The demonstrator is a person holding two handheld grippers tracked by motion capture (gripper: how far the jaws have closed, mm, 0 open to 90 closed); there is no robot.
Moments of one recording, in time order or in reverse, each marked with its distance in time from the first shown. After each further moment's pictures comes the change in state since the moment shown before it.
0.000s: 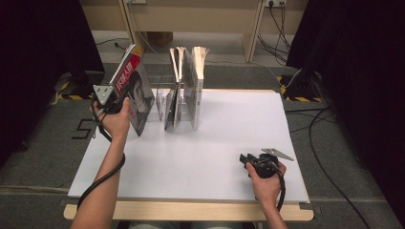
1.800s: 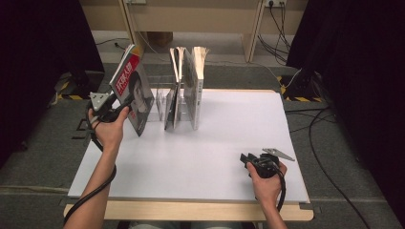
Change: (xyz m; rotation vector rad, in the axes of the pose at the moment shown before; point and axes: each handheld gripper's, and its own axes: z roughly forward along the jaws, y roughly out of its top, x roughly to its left) left arm 0.006 -0.003 -0.030 0.121 -0.042 -0.015; right arm 0.001 0.001 -0.003 -0.014 -0.010 0.007
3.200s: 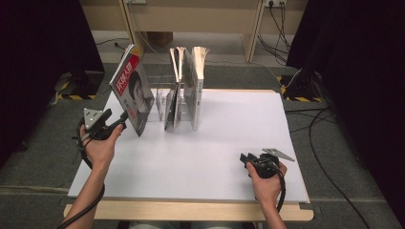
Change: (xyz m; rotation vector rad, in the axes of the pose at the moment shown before) left arm 0.013 -0.028 -0.043 0.054 -0.049 0.028; right arm 0.003 0.000 -0.001 -0.002 0.001 0.008
